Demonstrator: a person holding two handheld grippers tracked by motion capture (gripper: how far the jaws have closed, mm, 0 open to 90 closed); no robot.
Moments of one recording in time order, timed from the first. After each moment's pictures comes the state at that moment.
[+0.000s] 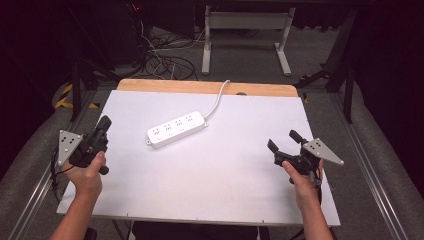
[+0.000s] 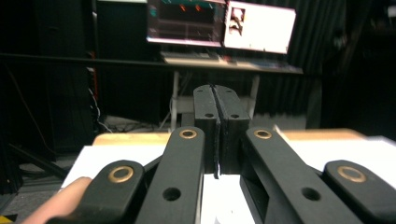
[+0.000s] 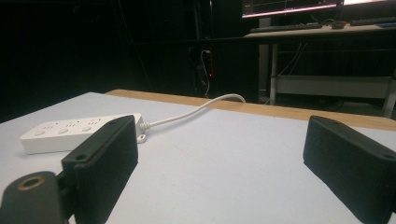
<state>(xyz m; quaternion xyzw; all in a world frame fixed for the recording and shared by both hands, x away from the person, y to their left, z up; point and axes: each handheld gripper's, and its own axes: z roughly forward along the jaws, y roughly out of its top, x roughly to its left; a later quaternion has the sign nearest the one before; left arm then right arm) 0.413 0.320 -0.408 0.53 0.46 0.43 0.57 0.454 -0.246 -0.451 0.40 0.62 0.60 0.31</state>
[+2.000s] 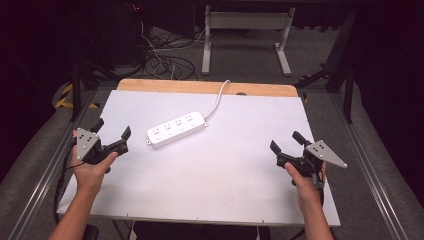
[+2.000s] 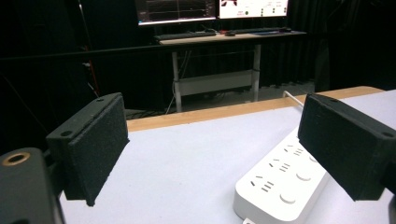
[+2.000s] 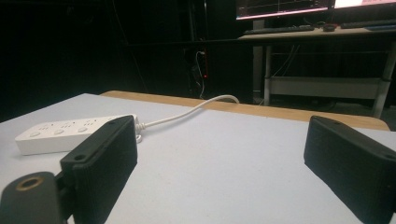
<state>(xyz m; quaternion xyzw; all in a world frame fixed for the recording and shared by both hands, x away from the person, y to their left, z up) 0.436 0.315 -0.433 0.60 0.43 0.43 0.52 0.445 -0.251 -0.449 0.40 0.62 0.59 0.32</state>
